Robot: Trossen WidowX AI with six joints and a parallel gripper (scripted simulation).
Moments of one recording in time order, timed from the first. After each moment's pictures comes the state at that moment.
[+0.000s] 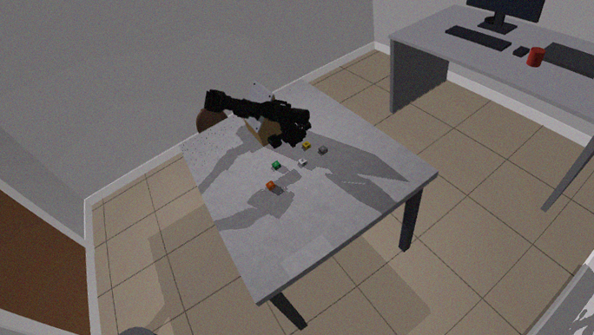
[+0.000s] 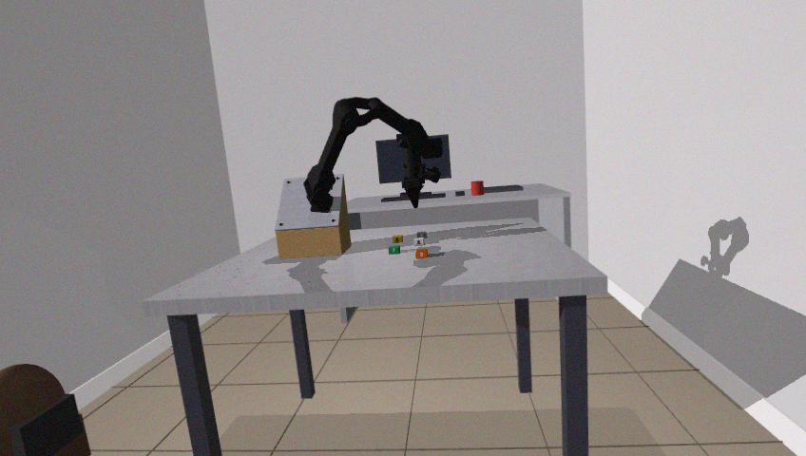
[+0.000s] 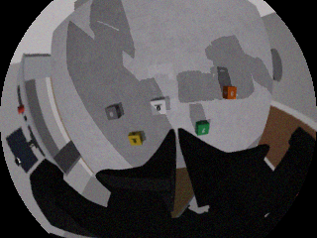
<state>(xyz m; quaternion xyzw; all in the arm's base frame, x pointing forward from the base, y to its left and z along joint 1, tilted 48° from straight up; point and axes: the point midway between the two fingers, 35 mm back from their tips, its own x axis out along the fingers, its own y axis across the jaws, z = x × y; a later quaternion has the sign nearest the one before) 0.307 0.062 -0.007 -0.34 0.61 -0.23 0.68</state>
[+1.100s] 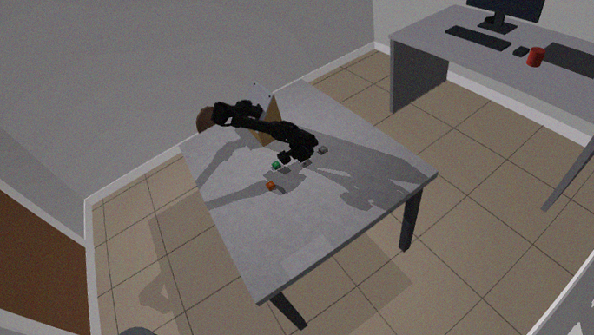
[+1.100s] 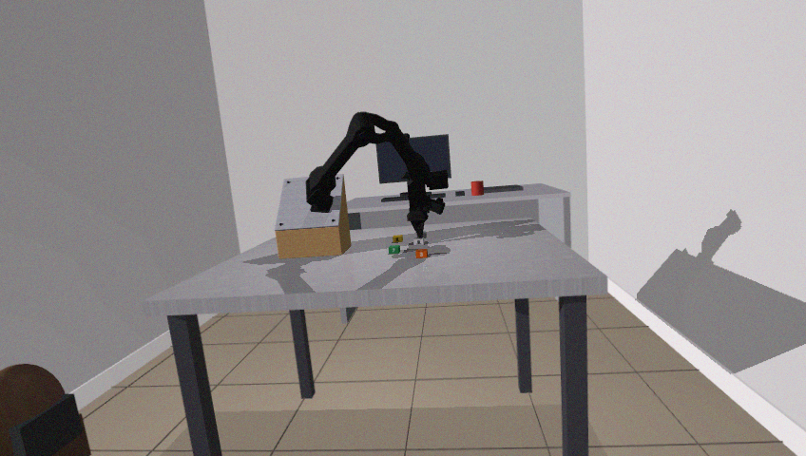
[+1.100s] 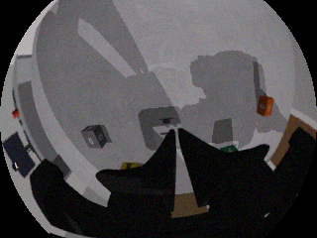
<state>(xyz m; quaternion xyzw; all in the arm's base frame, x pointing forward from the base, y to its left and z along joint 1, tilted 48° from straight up) 0.326 -0.004 -0.086 -0.33 0.61 -0.23 0.68</state>
